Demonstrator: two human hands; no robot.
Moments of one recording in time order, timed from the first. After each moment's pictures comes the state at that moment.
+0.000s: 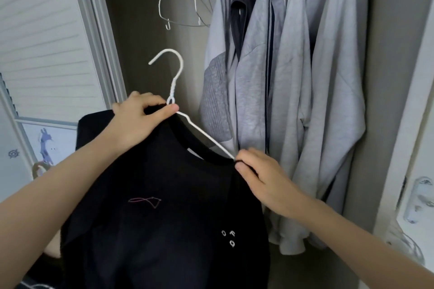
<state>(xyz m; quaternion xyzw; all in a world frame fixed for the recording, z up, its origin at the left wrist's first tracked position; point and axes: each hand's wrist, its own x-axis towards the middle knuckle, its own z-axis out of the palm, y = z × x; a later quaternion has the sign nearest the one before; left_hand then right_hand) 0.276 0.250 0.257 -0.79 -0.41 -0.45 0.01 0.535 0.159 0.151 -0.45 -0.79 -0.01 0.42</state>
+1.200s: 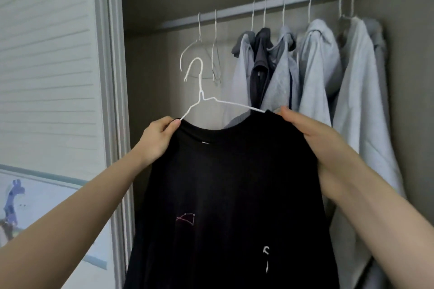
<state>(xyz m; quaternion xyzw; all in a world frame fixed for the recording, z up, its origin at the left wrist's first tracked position) 0.279 0.396 0.306 -0.77 -0.36 -0.51 -0.14 0.513 0.170 0.319 -0.31 -0.53 0.44 0.66</state>
